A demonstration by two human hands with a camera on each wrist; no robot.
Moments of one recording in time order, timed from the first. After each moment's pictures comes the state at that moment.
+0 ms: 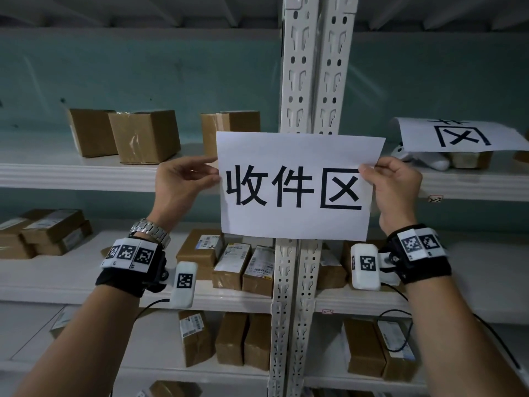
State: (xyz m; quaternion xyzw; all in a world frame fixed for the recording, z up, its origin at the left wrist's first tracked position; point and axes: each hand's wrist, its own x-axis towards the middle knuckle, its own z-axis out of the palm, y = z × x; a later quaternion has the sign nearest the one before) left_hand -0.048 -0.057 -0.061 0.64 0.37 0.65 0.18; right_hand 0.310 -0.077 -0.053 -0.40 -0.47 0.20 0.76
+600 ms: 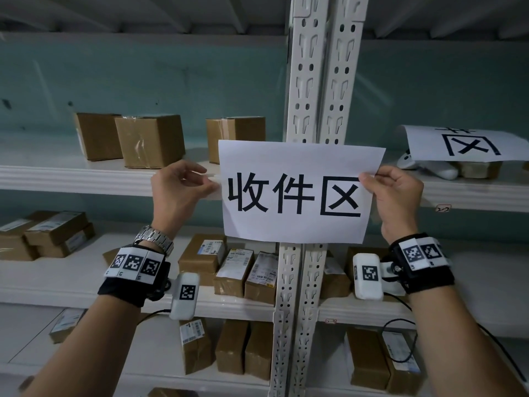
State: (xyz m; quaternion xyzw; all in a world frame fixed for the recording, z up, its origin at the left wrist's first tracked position) left_hand -0.058 -0.048 -0.068 0.61 0.45 0.65 0.07; right_hand 0.305 -0.069 -0.057 -0.40 -0.49 0.19 0.75
